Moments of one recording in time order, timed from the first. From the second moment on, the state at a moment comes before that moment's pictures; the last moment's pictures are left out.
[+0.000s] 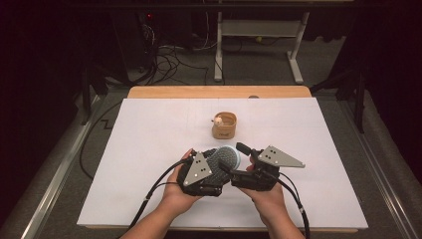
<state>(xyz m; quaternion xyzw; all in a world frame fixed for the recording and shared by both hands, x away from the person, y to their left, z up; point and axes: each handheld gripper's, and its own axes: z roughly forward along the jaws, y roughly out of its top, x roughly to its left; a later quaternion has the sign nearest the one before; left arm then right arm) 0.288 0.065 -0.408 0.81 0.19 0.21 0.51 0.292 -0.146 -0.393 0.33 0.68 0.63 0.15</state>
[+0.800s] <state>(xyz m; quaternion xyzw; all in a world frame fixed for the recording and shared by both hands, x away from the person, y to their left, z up) 0.287 0.065 -0.407 0.81 0.19 0.22 0.51 0.293 -0.144 -0.401 0.34 0.68 0.64 0.10</state>
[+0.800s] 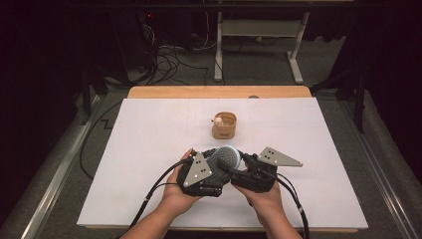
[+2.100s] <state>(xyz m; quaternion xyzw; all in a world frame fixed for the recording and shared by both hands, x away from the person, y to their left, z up) 0.285 0.063 -0.405 0.81 0.19 0.23 0.50 0.295 -0.145 -0.401 0.36 0.67 0.65 0.07</state>
